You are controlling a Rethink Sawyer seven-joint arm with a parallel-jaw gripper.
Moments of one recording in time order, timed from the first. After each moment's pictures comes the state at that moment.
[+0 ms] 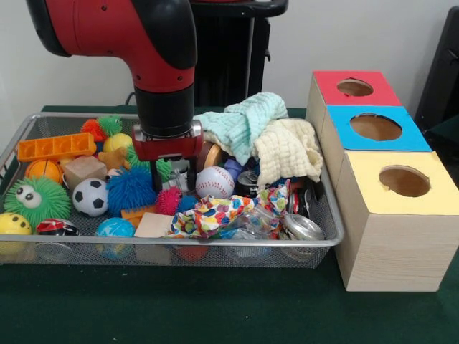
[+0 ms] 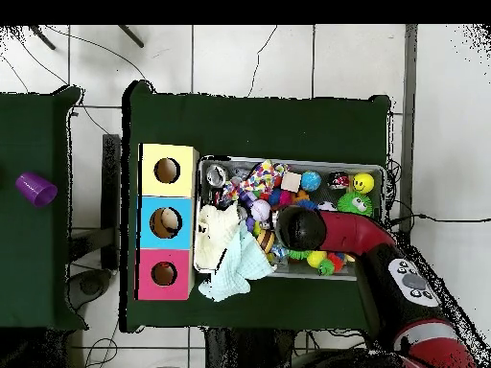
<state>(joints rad) -0.59 -0.47 0.23 1.64 -0.41 0.42 1.48</state>
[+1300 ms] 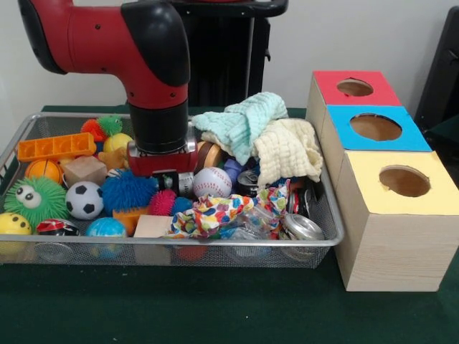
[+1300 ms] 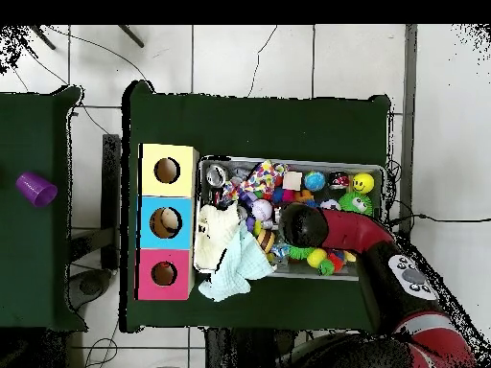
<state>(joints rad) -0.61 -0.41 0.23 1.60 -0.41 0.37 1.48</state>
